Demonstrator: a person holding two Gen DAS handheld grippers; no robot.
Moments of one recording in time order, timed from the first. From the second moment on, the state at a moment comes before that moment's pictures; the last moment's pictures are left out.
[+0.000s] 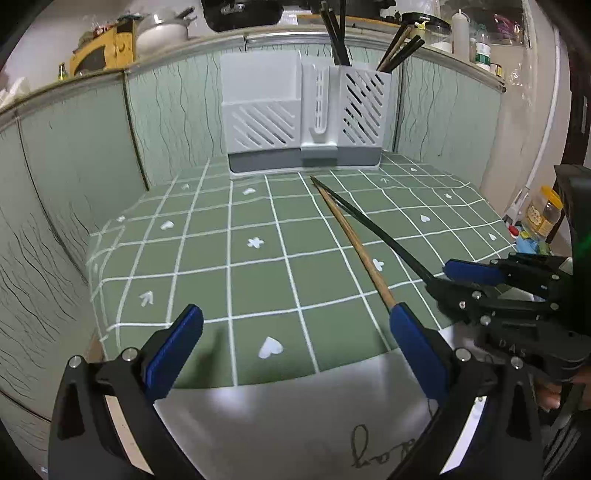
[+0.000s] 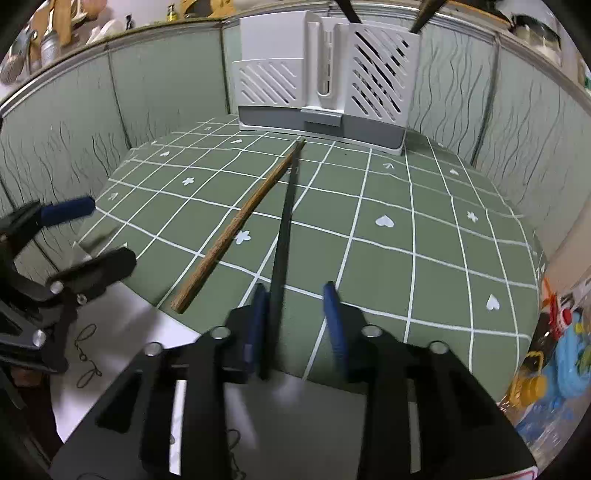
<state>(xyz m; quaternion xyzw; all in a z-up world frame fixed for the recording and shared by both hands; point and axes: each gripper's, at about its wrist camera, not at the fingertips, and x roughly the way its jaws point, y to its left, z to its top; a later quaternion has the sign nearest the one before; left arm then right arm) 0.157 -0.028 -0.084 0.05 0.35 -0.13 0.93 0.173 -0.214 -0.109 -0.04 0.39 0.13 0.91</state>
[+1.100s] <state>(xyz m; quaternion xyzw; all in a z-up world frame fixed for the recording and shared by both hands) 0.183 -0.073 -0.103 0.06 0.38 -0.15 0.91 0.167 -0.260 -0.110 -0.02 0.40 0.08 0.91</state>
